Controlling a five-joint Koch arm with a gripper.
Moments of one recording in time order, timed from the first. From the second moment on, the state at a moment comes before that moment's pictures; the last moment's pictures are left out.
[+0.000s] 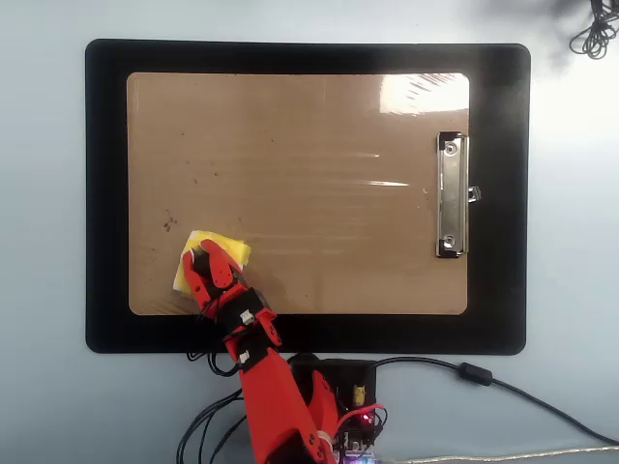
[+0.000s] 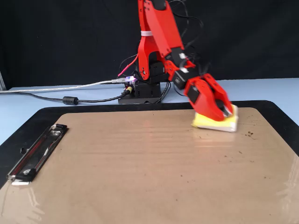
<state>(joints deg) -41.4 96.9 147.7 -22.4 -92.0</state>
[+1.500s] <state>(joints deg) -41.1 80.2 133.7 -26.5 -91.1</state>
